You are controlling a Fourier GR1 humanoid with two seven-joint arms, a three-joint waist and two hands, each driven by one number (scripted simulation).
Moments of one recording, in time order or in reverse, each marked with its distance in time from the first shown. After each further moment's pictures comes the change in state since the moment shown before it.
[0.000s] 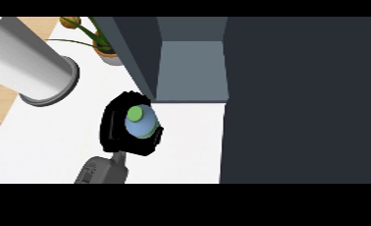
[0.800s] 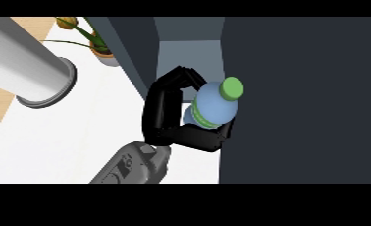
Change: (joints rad) left arm -0.294 -0.001 -0.364 -0.225 -0.015 0.606 0.305; right arm -0.081 -0.014 -0.040 0.010 -0.015 -0.002 0.049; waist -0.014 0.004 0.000
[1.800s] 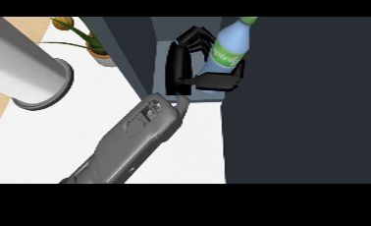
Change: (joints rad) left arm -0.373 0.002 0.038 0.461 0.094 0.153 -0.060; right arm -0.032 -0.004 -0.084 0.012 -0.033 0.039 0.023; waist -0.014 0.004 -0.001
